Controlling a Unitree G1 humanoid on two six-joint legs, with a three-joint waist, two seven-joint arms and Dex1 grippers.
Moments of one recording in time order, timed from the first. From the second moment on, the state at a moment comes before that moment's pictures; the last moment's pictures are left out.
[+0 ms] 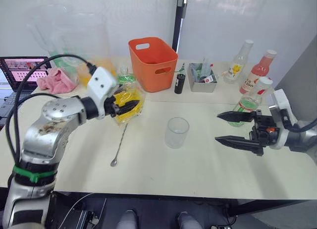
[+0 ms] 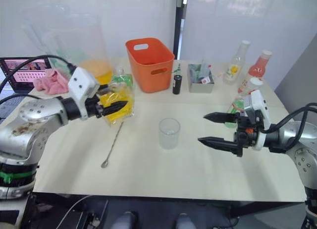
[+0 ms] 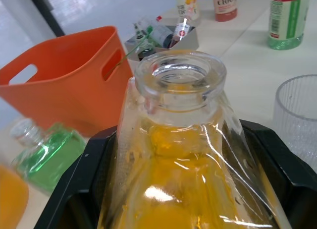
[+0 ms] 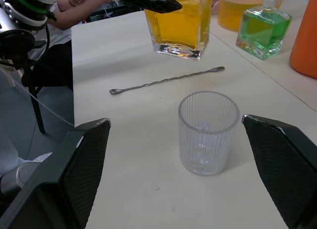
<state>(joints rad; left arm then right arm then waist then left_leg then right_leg) -0.71 0.75 -0.01 -0.26 -0.39 0.68 -0.73 -0.34 -0.96 -0.30 -0.33 0.84 0.71 1.15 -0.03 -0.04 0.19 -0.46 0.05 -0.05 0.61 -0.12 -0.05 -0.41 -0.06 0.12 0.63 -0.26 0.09</state>
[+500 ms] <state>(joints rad) -0.87 0.60 -0.27 0.00 -0.09 0.34 -0.77 -0.22 -0.99 -0.42 -0.45 0.88 0.77 1.03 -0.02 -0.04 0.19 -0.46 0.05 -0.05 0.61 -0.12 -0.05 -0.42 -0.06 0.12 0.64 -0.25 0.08</state>
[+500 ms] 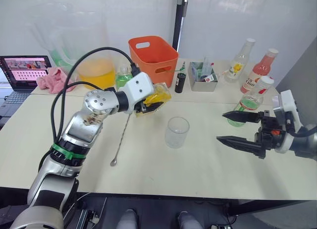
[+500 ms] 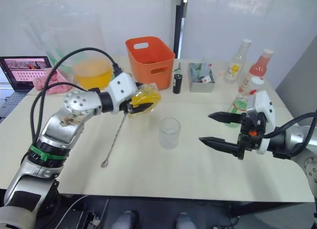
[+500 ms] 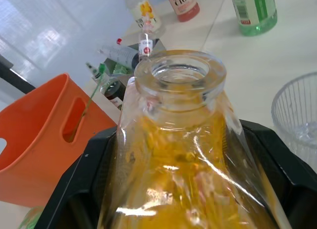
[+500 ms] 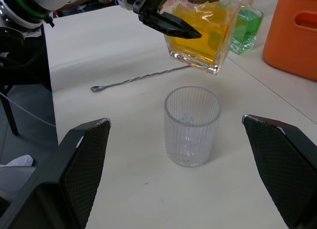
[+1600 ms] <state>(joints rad) -0.89 0.38 -0.34 0.38 0.34 -0.18 -0.56 -0.11 -1.01 -0.50 -0.50 0.89 0.77 0.95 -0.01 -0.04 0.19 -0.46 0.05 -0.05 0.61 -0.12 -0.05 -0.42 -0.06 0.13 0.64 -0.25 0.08</state>
